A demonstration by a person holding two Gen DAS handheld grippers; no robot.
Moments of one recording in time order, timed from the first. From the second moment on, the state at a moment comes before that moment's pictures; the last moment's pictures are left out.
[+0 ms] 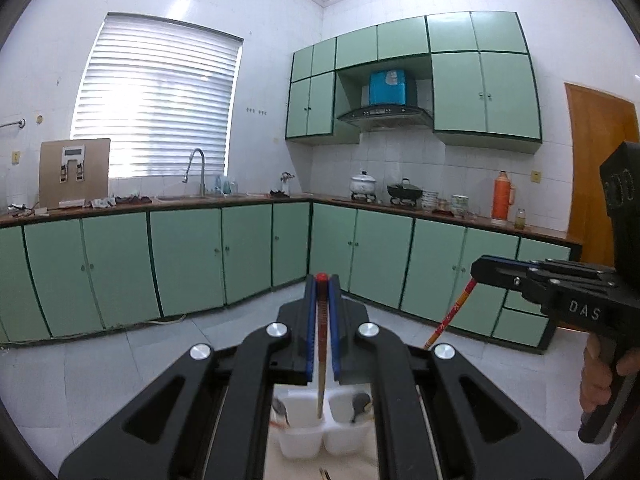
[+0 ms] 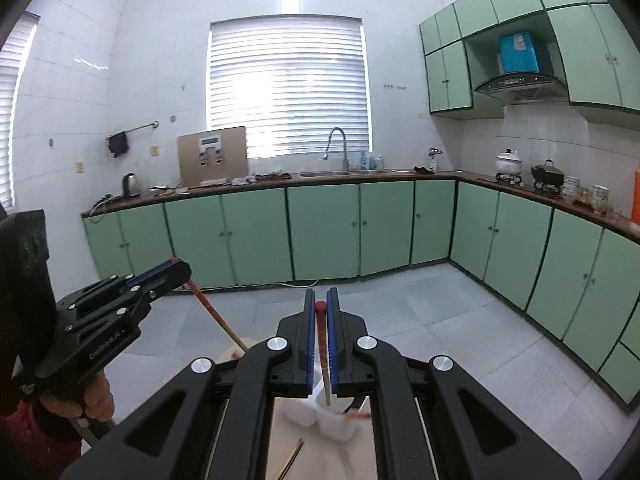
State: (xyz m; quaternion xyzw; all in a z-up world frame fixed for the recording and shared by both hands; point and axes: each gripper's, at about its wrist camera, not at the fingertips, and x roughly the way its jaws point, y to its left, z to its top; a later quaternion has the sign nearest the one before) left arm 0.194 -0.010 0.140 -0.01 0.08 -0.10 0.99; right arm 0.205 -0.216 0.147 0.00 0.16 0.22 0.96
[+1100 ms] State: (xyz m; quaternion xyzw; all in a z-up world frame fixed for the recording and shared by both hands) left arm 0.200 0.029 0.051 -0.02 0.13 -0.06 0.99; right arm 0.201 -0.235 0.053 0.00 0.17 0.13 0.98
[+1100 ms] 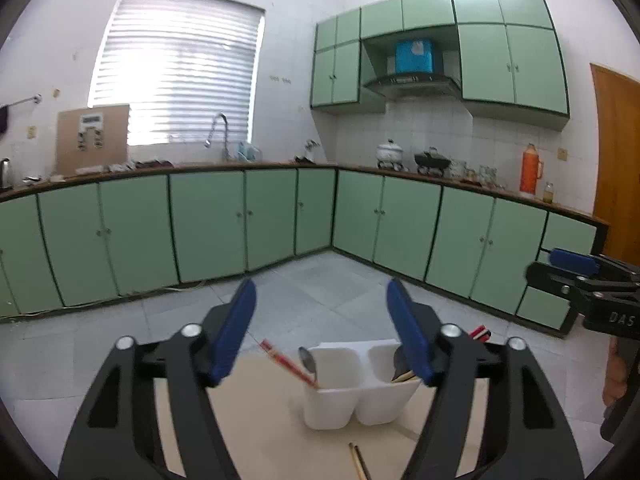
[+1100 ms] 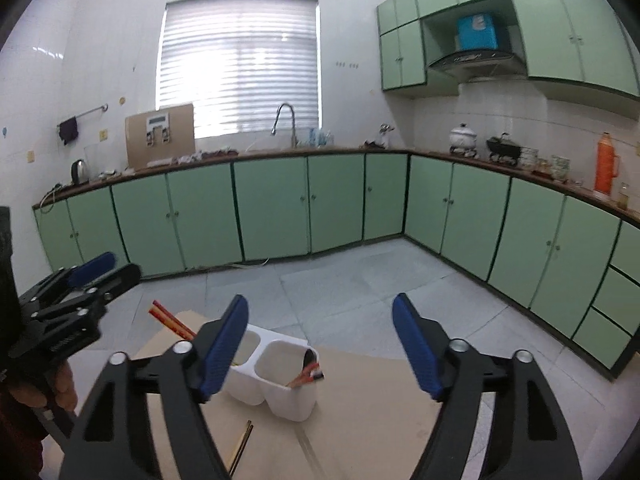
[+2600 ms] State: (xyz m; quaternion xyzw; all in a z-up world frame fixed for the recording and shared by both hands) left arm 0.086 0.055 -0.167 0.00 0.40 -0.01 0.92; right arm 0.055 -0.151 -0.170 0.00 0.40 0.19 0.89
